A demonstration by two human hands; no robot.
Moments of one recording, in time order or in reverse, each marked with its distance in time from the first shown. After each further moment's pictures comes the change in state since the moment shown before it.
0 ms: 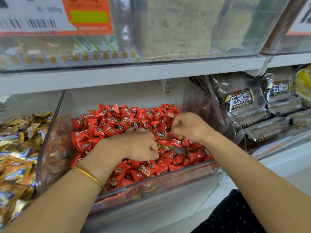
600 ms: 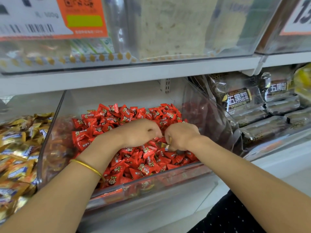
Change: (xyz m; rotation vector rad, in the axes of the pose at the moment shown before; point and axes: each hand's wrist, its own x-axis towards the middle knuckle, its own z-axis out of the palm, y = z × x) left_hand 0.006 -0.006 -0.014 -0.379 0.222 0.025; right_hand -0.003 -0.017 0.018 -0.687 -0.183 -0.026
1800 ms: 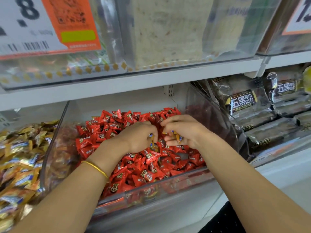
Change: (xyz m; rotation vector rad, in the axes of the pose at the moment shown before) left_hand 0.008 -0.015 0.005 0.218 0.091 -0.008; right_hand -0.004 0.006 -0.017 1.537 -0.033 0.147
